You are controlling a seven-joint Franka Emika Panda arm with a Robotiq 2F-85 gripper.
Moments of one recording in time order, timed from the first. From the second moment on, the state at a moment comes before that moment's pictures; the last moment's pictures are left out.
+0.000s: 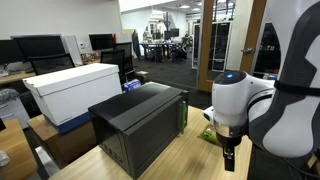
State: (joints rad) arm 0.42 0.54 -0.38 -2.65 -0.13 3.05 -0.04
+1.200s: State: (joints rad) arm -0.01 0.51 -0.23 -2.63 -0.12 3.47 -0.03
